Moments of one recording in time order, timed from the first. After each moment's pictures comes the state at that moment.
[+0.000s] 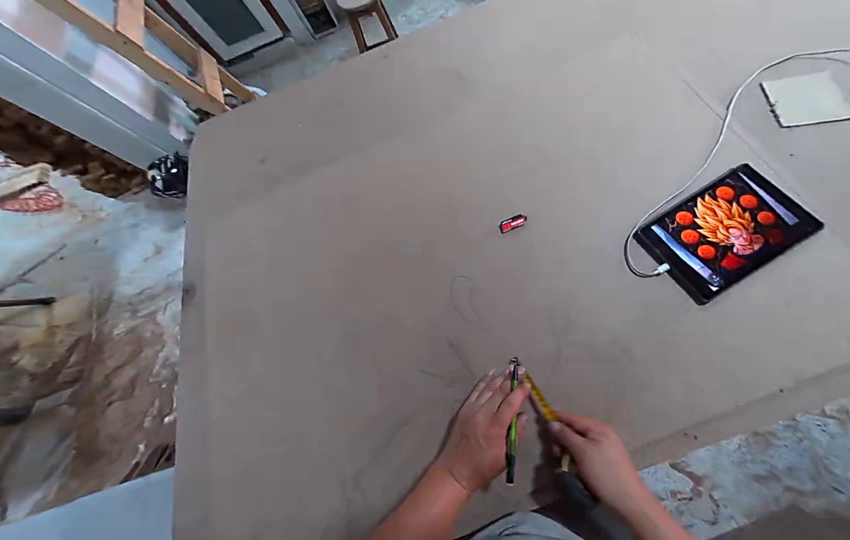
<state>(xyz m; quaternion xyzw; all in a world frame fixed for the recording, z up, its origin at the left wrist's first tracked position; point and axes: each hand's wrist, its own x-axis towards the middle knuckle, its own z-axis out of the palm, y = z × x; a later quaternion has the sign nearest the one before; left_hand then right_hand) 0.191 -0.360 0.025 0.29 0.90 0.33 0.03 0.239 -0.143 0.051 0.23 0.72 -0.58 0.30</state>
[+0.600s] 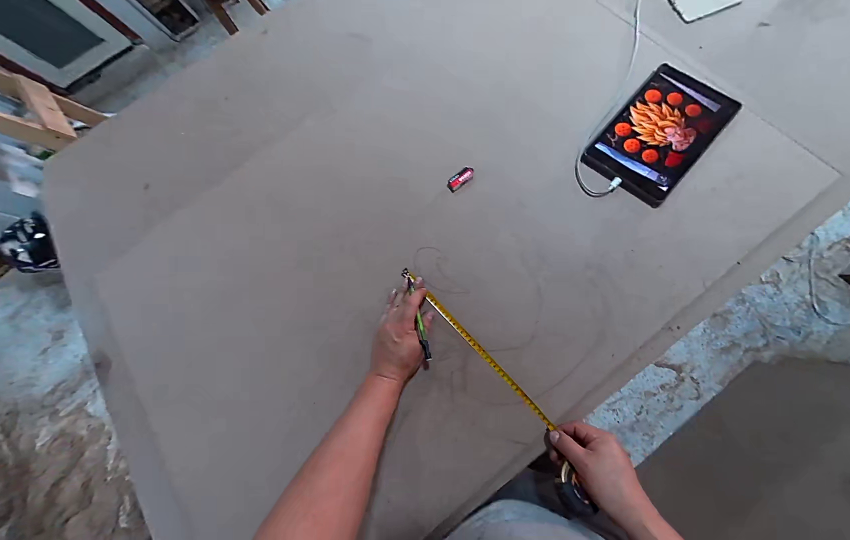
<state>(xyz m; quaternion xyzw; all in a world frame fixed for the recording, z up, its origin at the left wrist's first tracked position) 0.061 -0.460 -0.014 0.28 0.93 0.24 0.02 0.352 -0.219 0.022 0.39 0.67 -0.58 0.23</state>
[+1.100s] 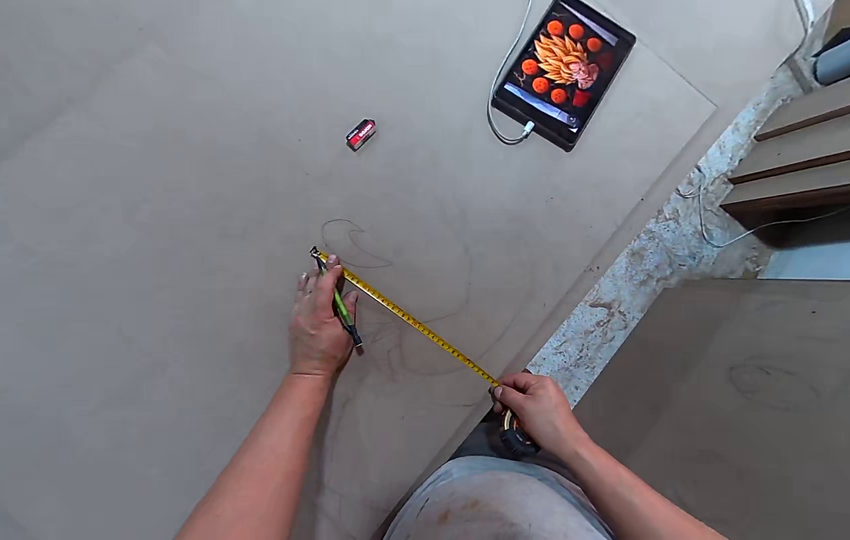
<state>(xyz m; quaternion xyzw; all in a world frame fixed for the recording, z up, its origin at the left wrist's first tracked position) 0.063 -0.461 -0.014 0.29 0.92 0.26 0.01 0.343 -0.219 0.035 0.41 0.67 -0.56 0.26</state>
